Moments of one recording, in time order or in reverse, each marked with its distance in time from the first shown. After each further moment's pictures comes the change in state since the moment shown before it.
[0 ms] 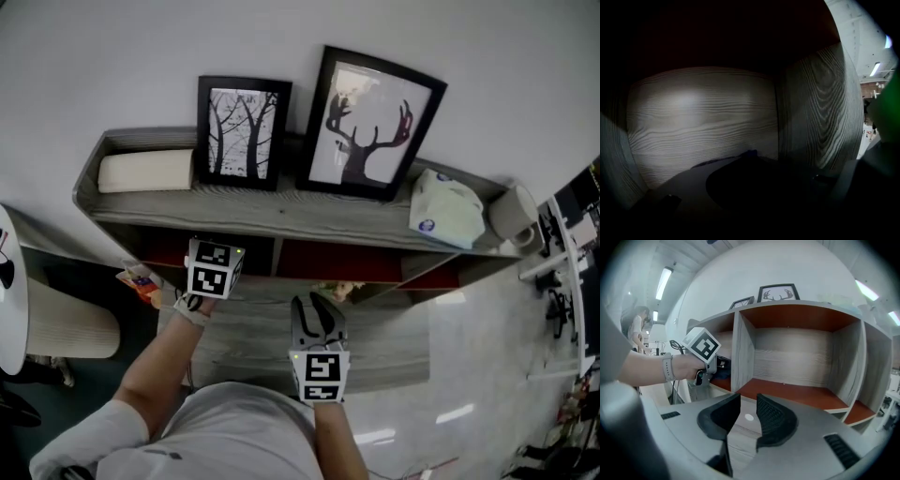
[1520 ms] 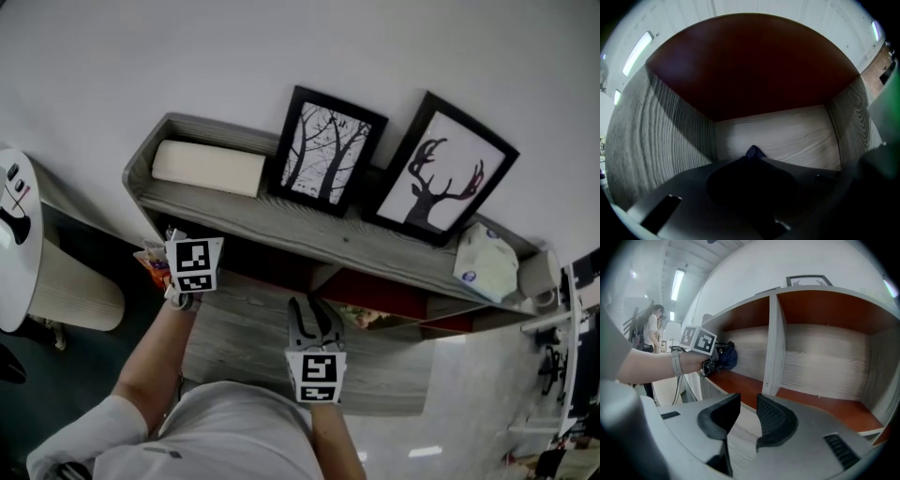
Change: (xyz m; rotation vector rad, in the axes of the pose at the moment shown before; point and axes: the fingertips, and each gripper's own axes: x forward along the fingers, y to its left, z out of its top) left arm -0.088 0.157 0.036 0.030 -0.328 0.451; right arm 0.049 0.066 0.023 -0.093 -0.004 0.184
